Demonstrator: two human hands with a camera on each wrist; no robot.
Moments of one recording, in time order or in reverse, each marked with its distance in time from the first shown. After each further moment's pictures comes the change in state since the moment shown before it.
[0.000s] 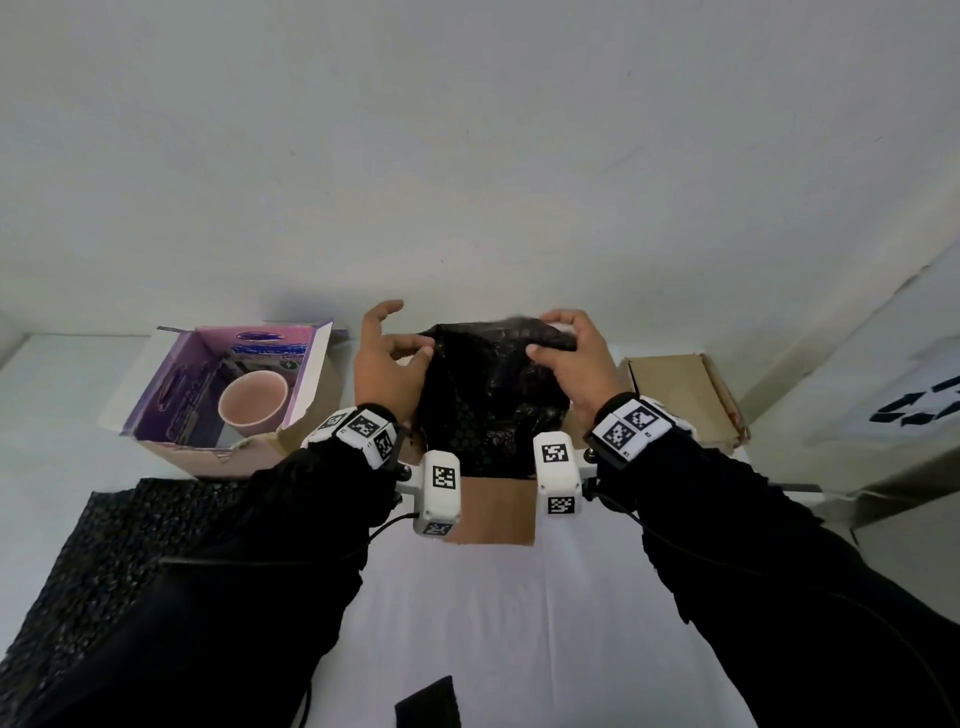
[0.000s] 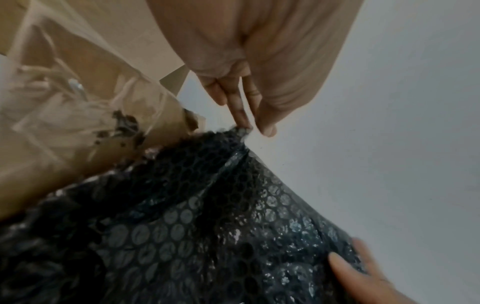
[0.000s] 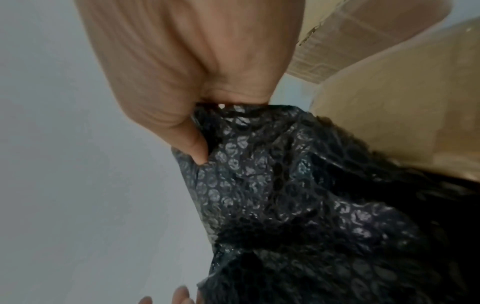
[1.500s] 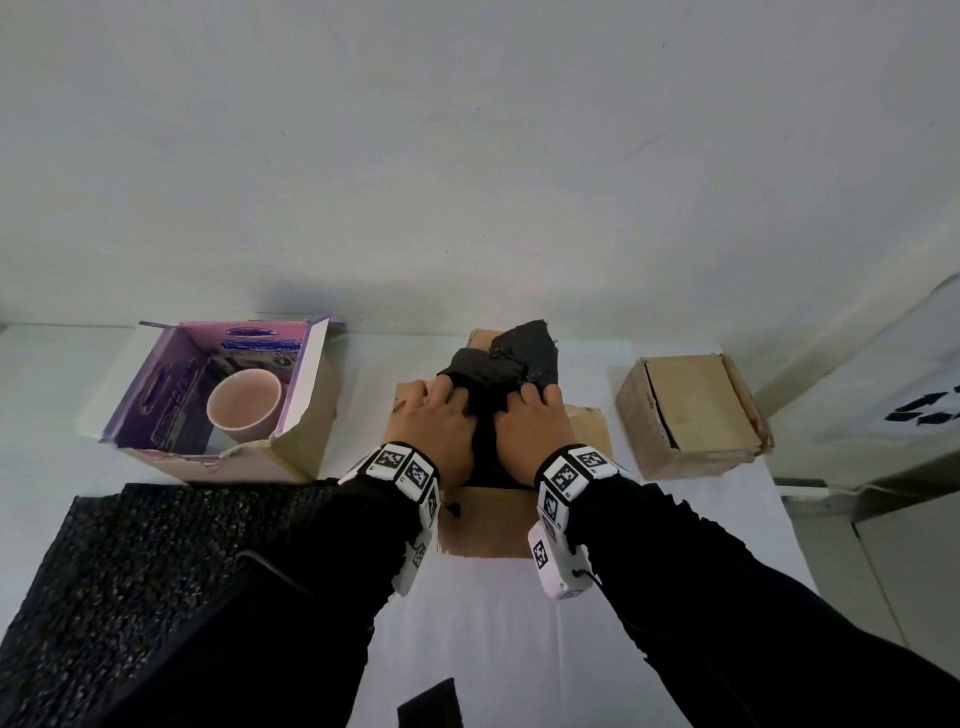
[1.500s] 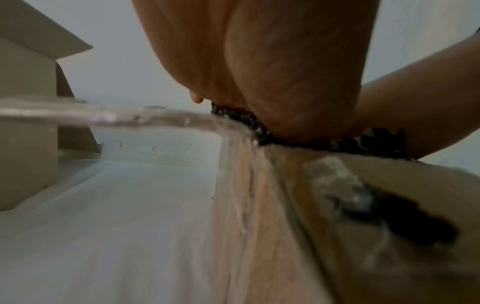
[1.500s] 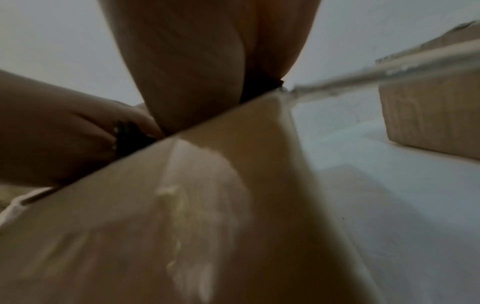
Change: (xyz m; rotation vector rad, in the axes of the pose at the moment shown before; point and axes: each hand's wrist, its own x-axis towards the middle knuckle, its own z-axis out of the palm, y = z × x) left_hand -0.024 -0.042 0.033 1.440 -0.584 0.574; right_hand -0.020 0.053 0.052 -1.635 -0.372 -0.398
